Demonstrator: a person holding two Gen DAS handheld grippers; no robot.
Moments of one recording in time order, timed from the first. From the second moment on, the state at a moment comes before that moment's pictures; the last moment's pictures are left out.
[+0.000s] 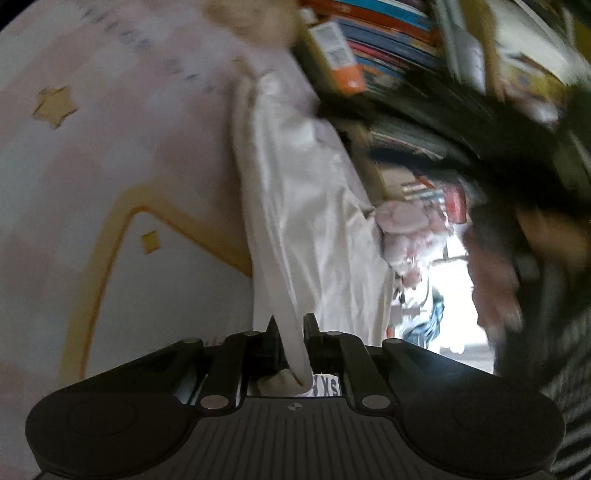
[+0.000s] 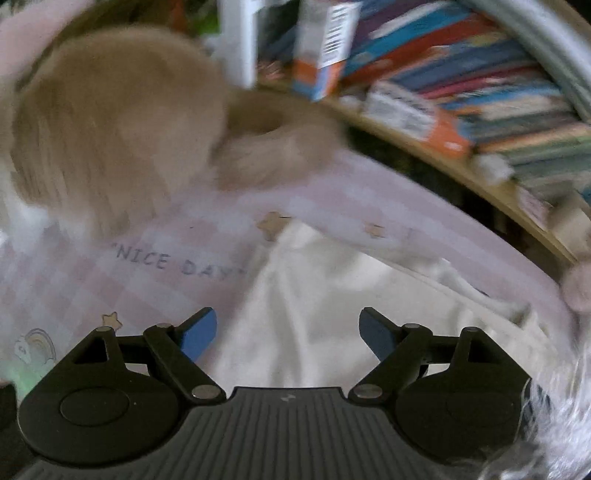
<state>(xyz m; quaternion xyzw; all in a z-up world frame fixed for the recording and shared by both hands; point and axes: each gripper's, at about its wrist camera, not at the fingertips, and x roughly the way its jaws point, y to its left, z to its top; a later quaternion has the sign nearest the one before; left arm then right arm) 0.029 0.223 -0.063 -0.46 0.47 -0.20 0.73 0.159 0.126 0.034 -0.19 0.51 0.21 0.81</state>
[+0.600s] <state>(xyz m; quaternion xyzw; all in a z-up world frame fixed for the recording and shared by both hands) 0.037 0.208 -0.042 -0.40 0.46 -0.25 0.75 0.174 0.188 -0.036 -0.40 0.54 0.16 0.73</state>
